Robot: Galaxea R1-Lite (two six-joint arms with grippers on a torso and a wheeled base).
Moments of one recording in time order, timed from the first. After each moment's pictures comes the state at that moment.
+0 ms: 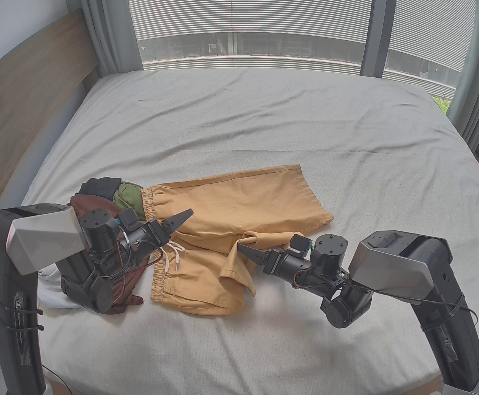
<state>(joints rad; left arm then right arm) -0.19 2.40 -0.80 -1.55 -0.46 -0.69 0.52 2.69 -1.15 -1.48 0.39 0.73</state>
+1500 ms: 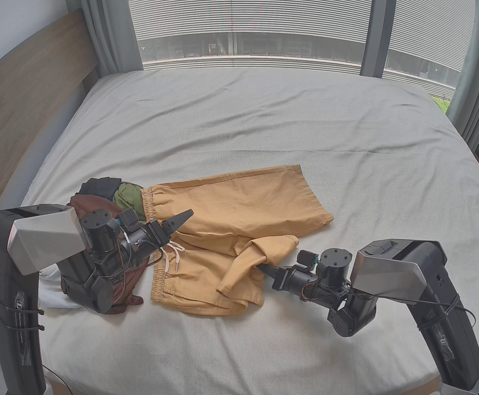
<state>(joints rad) -0.19 2.40 -0.81 -1.55 -0.46 -0.69 0.48 2.75 -1.08 -1.52 0.38 0.64</state>
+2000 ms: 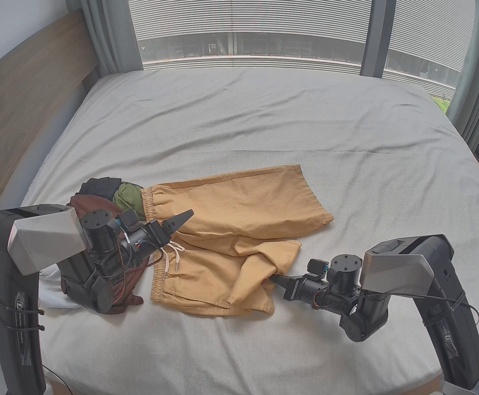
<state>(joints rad) -0.19 2.40 -0.81 -1.55 -0.46 -0.69 0.46 2.71 -0.92 -1.54 0.38 0.55</state>
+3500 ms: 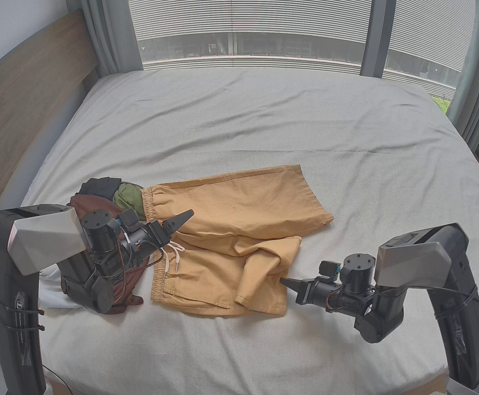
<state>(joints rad) -0.19 2.40 -0.81 -1.55 -0.46 -0.69 0.44 2.62 -0.76 -1.54 0.38 0.52</state>
